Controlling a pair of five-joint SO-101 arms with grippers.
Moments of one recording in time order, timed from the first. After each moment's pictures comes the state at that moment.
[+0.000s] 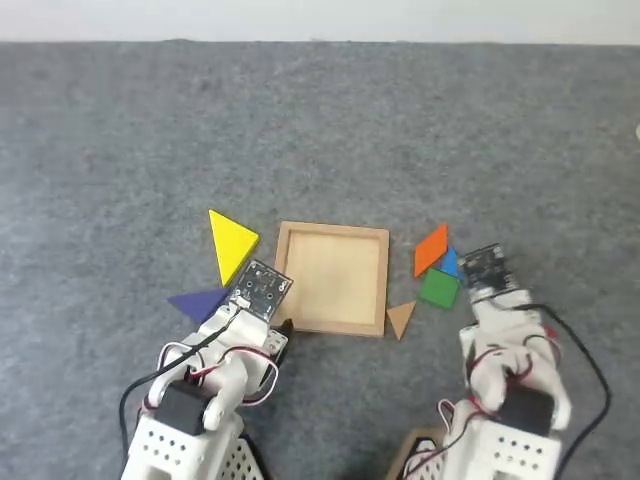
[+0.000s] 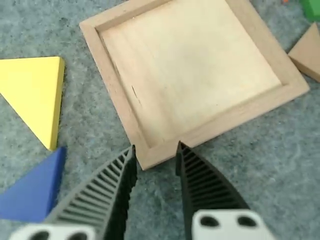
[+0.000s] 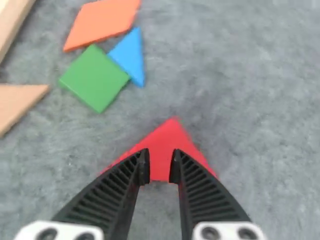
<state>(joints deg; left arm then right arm) 14.8 -103.3 96.8 72.0 -2.9 12.8 -90.7 78.9 72.1 31.2</state>
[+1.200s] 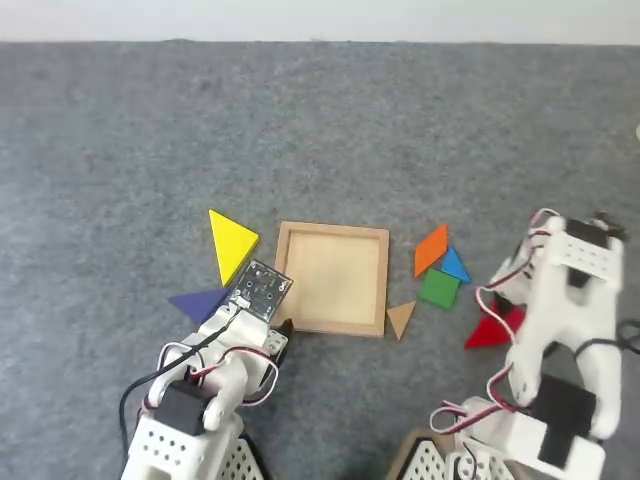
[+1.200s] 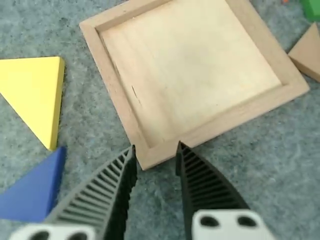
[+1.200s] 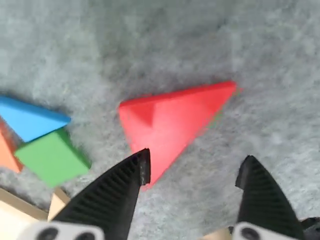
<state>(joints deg) 14.8 -103.3 96.8 72.0 -2.9 16.7 -8.8 35.8 75.8 -29.4</state>
